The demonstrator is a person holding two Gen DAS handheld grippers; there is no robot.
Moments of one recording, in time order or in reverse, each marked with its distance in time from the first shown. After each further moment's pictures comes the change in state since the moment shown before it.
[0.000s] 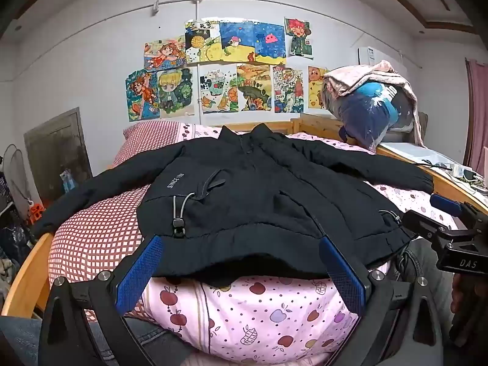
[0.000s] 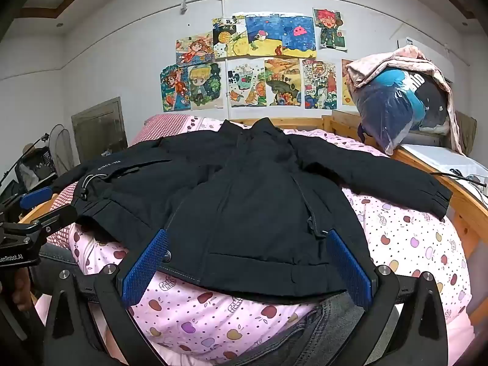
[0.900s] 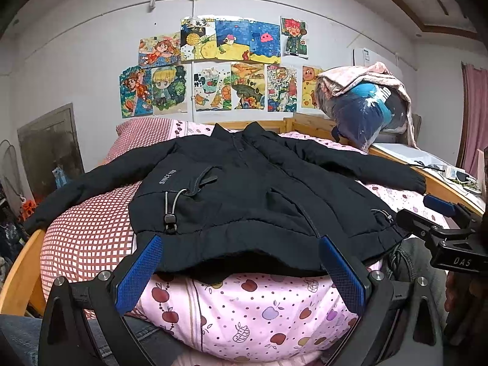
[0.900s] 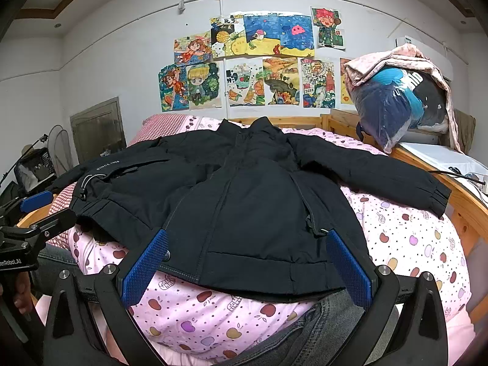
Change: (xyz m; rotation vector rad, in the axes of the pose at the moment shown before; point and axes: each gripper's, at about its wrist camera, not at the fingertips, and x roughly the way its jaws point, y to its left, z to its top) left arm 0.000 0.000 -0.003 -0.007 0.009 -0.041; right arm -0.002 0.004 0.003 0.002 0.008 -0.001
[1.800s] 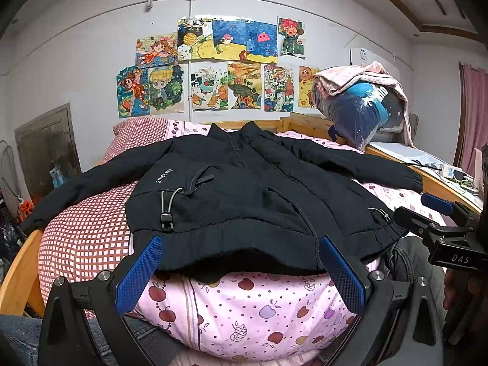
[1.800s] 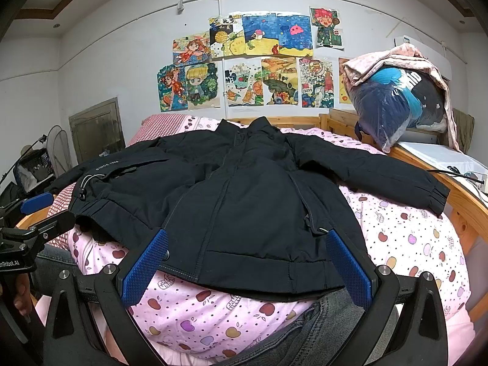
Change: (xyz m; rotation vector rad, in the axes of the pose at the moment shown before) left arm -0.001 -0.002 0.000 0.001 0.000 -0.010; right arm -0.003 0.004 0.002 0.002 0.003 0.000
